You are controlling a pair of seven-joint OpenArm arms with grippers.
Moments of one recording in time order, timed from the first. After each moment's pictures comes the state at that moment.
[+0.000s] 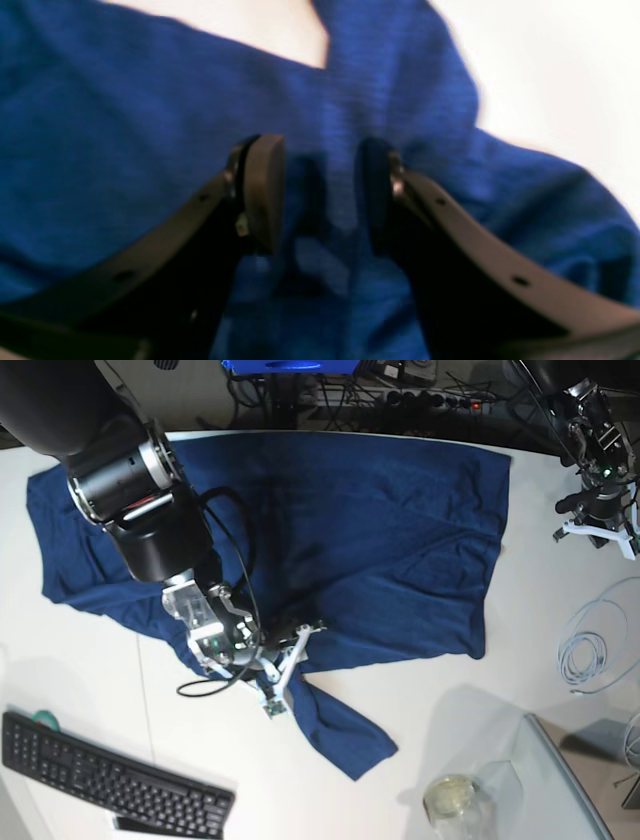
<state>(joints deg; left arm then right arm) 9.5 -11.9 -41.8 71.6 -8.5 -9.4 18.1 29.6 -4.8 -23.1 31.1 9.5 8.7 -21.2</state>
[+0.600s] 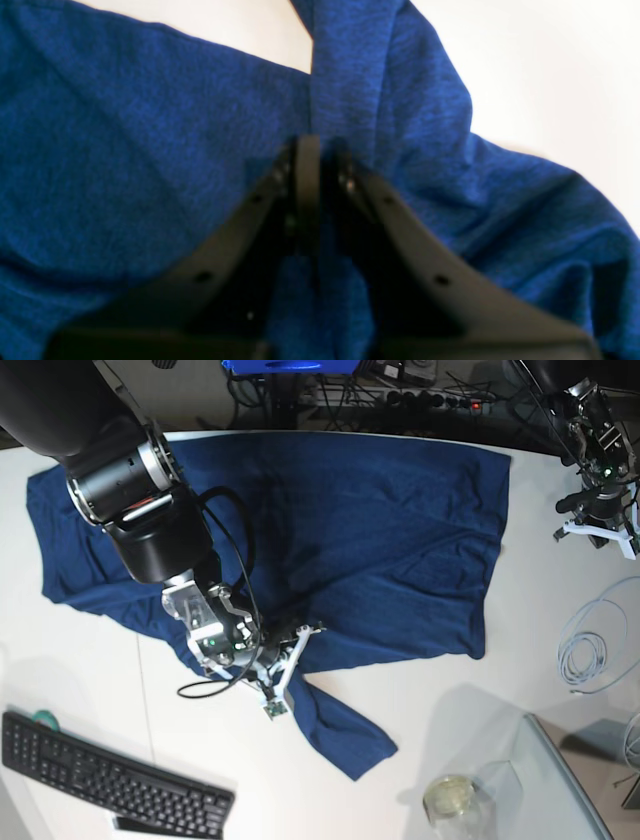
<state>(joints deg) 9.5 -11.9 -42.0 71.6 -8.5 -9.4 18.2 29.8 -4.9 -23.4 31.1 9.6 8.7 -21.0</state>
